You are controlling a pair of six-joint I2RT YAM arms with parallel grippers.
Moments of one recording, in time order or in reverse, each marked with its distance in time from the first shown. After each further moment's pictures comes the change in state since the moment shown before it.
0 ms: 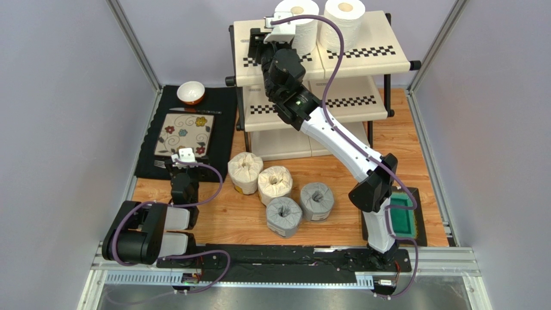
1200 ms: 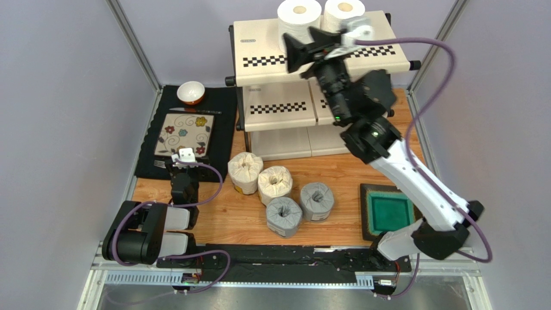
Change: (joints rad) left arm 0.001 0.000 0.000 -0.006 0.004 0.000; right arm 0.019 -0.553 -0.452 -0.013 -0.363 0.030
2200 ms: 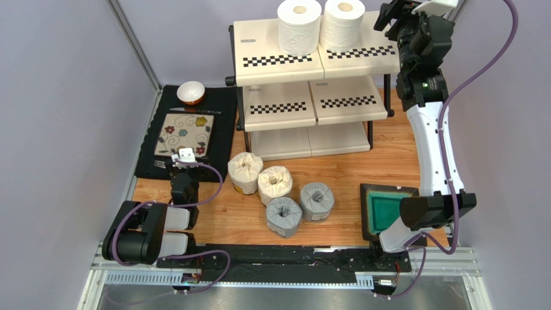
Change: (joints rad) left arm 0.001 0.000 0.000 0.000 0.000 0.000; right arm -0.739 0.114 0.205 -0.289 -0.127 0.238
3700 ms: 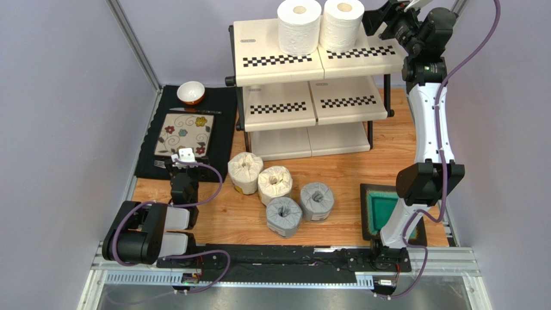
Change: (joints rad) left arm 0.006 0.000 0.000 0.000 0.008 0.000; right arm -0.149 0.256 0.158 0.059 -0.676 0.137
